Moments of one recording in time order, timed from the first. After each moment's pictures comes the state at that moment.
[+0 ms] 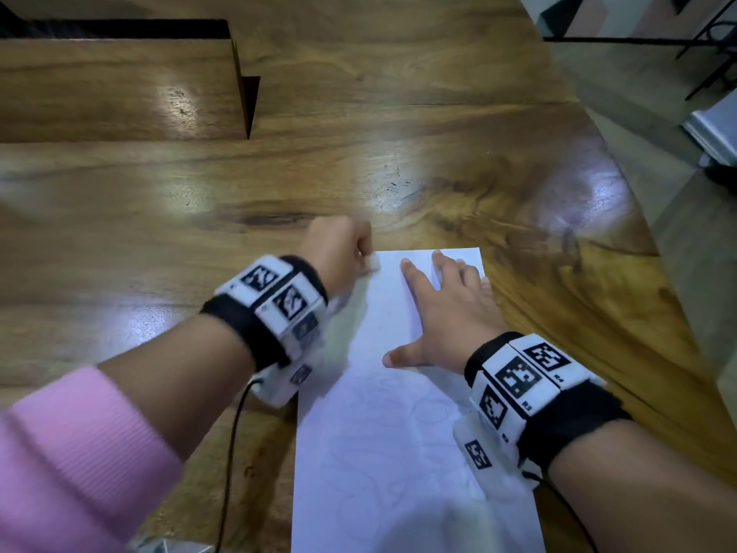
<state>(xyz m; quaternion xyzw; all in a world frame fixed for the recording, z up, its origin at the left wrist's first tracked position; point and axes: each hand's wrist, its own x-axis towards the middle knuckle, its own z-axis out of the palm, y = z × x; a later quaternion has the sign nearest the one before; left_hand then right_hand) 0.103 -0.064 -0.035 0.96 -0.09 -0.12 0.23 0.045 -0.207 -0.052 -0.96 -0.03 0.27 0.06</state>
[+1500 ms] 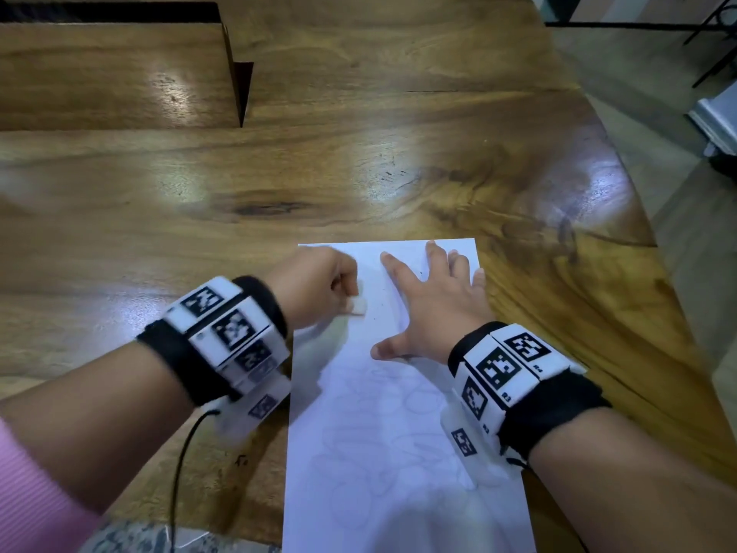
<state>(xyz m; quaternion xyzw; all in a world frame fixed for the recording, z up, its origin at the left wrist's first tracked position) 0.078 -0.045 -0.040 0.93 -0.11 -0.25 0.24 0.045 -0.201 -0.052 -0.96 -0.03 0.28 0.05</state>
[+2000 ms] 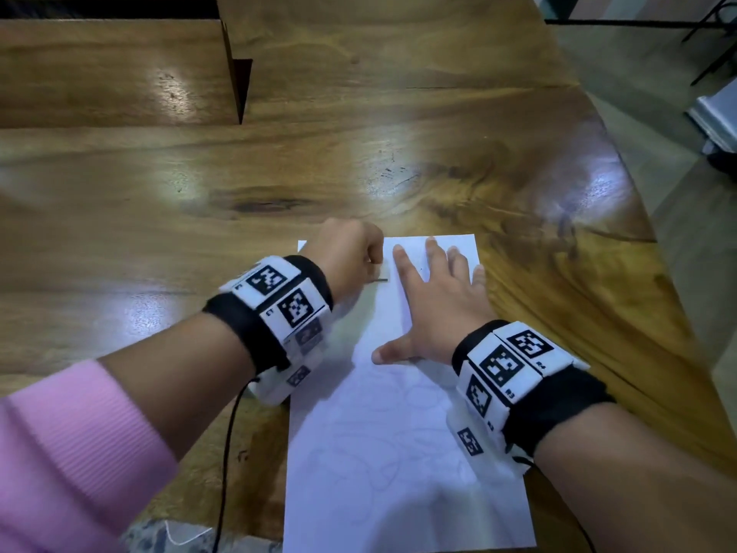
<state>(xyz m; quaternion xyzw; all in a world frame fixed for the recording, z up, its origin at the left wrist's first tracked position) 0.088 -0.075 -0.036 0.96 -0.12 -0.14 0.23 0.042 -0.203 -0.054 -0.96 -0.04 0.29 0.04</state>
